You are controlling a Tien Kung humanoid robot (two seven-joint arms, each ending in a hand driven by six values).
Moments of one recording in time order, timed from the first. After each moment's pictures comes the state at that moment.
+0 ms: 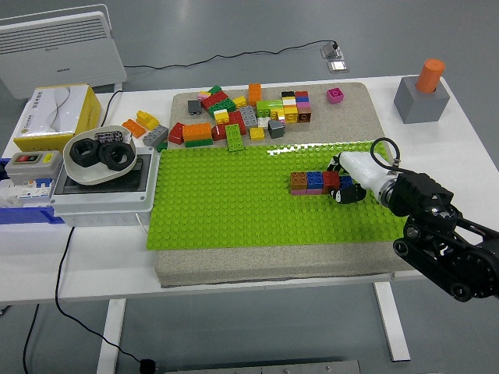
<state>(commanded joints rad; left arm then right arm) -0.02 0.06 -2.12 -0.27 2.26 0.05 0.20 0.57 -0.28 0.73 1.15 -1.97 0.04 -0.29</state>
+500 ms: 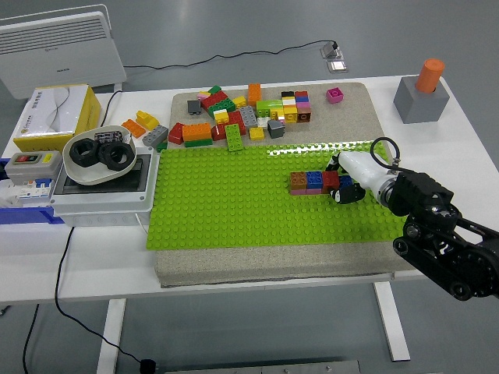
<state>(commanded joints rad) -0.02 0.06 -2.12 -0.27 2.25 0.05 0.20 0.57 -0.27 0.73 1.15 -1.94 0.04 -0.29</state>
